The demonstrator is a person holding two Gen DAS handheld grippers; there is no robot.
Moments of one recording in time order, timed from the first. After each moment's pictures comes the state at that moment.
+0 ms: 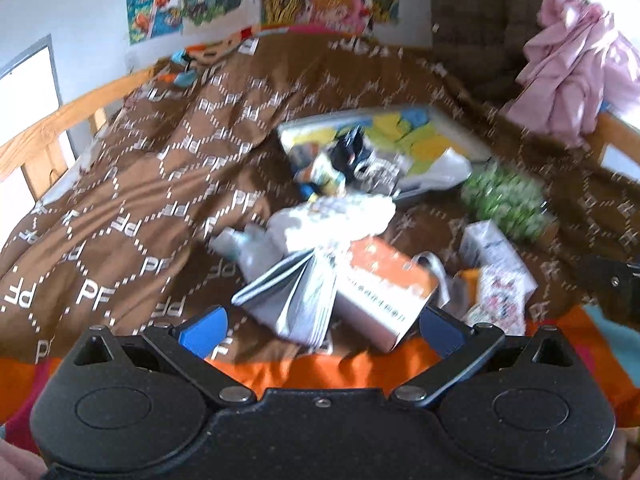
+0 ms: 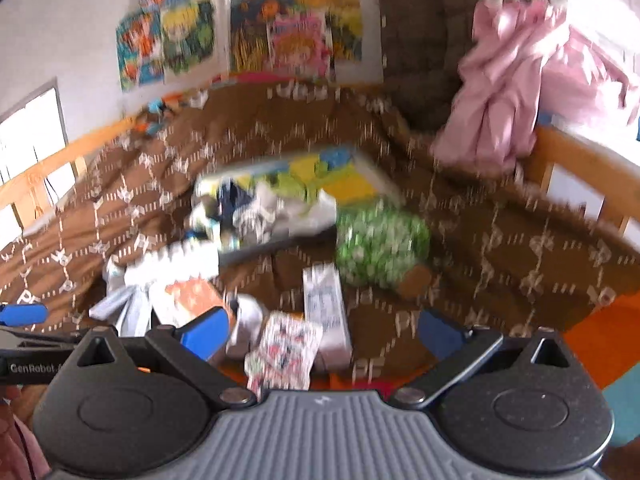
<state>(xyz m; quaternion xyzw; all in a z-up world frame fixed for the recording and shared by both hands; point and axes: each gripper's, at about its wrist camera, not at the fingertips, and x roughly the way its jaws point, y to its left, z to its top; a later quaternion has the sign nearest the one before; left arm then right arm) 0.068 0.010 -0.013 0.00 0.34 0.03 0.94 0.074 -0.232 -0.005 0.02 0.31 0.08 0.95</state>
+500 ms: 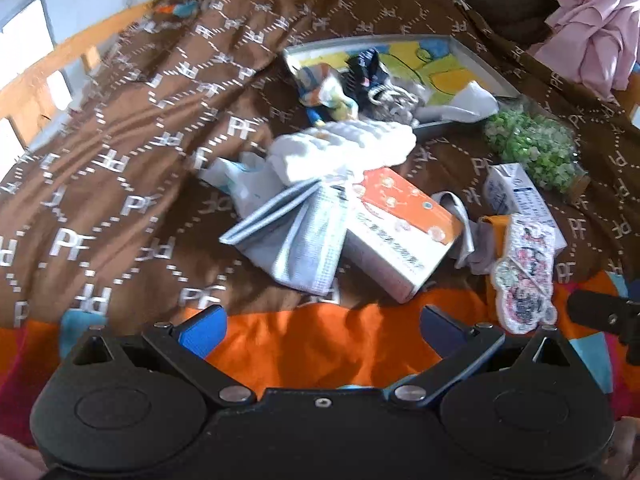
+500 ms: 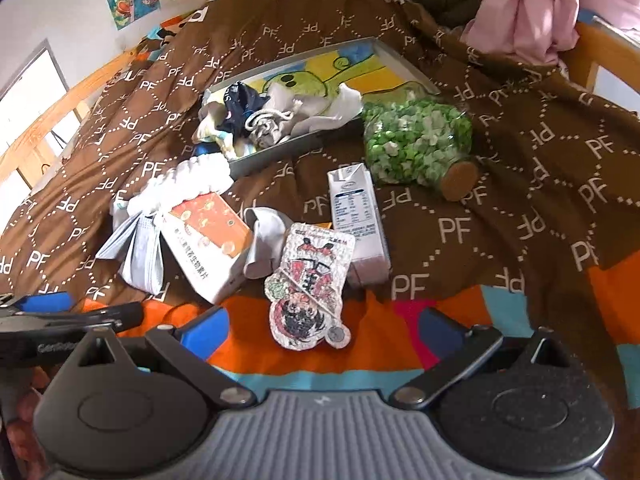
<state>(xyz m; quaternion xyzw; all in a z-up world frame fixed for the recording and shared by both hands) 0.100 0.012 -0.039 -0.02 0.44 0.04 0.90 0.105 -0.226 -0.035 0.05 0.43 0.11 0.90</state>
